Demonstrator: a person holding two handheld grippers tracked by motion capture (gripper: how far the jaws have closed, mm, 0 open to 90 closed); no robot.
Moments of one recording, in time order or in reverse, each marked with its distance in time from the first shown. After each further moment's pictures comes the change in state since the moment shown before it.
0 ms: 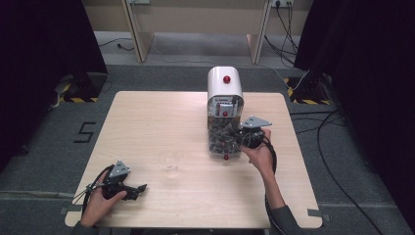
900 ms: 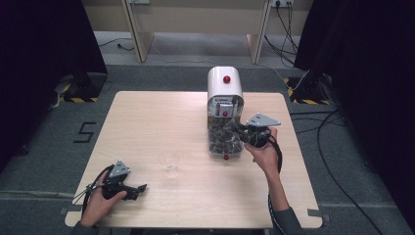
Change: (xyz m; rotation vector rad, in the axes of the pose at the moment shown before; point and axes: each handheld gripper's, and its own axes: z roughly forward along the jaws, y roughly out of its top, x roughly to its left) left arm 0.000 0.000 0.000 0.000 0.000 0.000; right arm 0.001 0.014 -0.026 -0.093 -0.010 -0.008
